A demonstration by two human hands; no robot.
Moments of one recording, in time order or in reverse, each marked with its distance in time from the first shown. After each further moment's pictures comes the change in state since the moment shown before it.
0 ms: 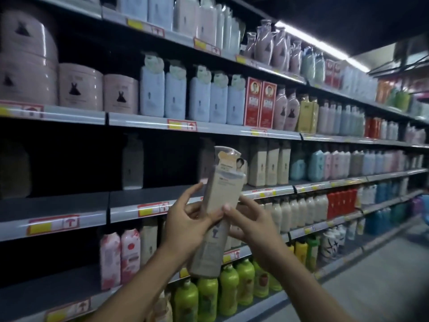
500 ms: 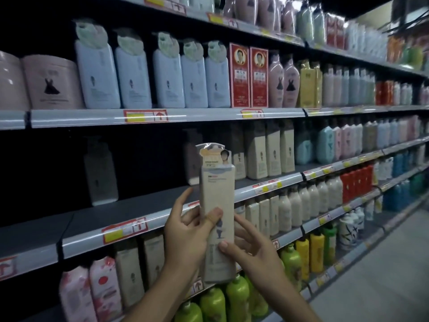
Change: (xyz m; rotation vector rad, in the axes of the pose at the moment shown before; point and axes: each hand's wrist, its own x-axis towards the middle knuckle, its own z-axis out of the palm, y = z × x) left_hand 0.096 -0.084 0.059 -0.108 0.123 -0.019; right_hand 0.068 0.106 -0.056 -0.005 0.036 0.007
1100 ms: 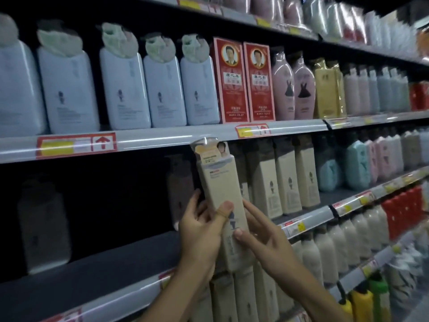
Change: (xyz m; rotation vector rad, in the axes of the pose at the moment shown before) left_hand 0.195 -0.085 0.109 -0.155 0.044 0.072; right_hand 0.222 0.034 -0.092 -0.064 -0.079 -0.201
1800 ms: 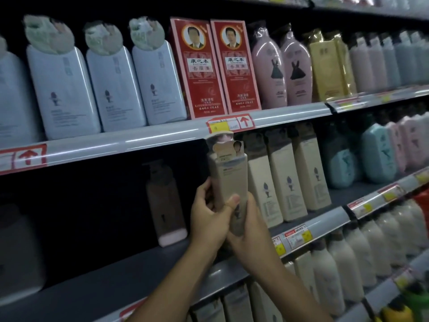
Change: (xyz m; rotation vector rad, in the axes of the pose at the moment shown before) left_hand 0.079 -0.074 0.058 0.379 -0.065 0.115; right_hand 0.087 0.068 -0.028 -0.353 0.182 -0.117
